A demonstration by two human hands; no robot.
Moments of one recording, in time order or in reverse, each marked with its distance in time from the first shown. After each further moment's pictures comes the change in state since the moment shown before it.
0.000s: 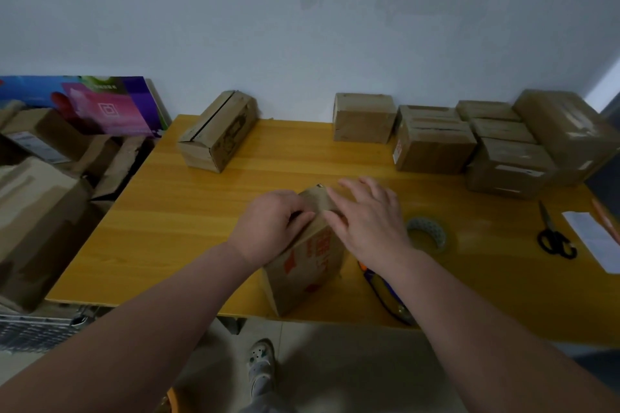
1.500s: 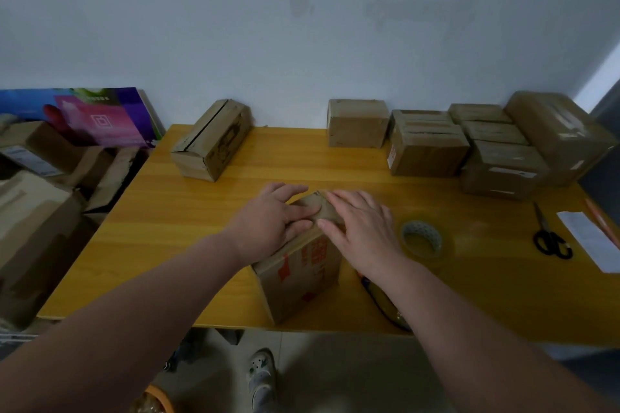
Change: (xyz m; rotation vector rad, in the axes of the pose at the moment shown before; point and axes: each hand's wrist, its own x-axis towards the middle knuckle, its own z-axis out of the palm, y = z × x) left_hand 0.019 -0.020 -0.003 0.167 -0.321 0.063; right_hand 0.002 0.003 0.007 0.163 0.025 0.023
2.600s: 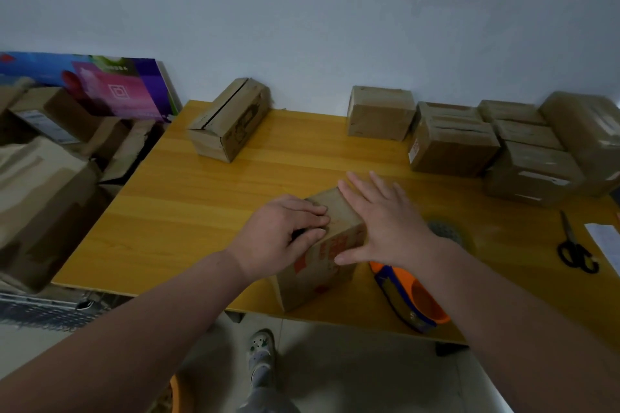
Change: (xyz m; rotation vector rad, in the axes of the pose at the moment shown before) left_hand -0.033 0.005 0.018 -0.287 0.289 0.079; right_hand 0.022 0.013 -0.004 -0.274 -0.314 -0.152
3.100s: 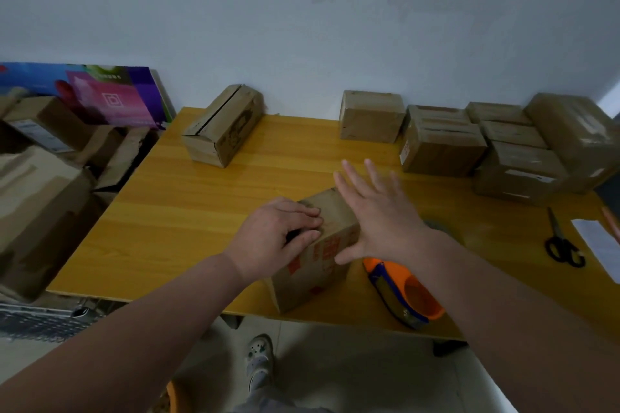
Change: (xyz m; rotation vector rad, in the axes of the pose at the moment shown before) left_hand 0.000 0.008 0.000 0.035 0.006 -0.013; right_hand -0.008 -0.005 -0.017 -0.133 -0.014 0.015
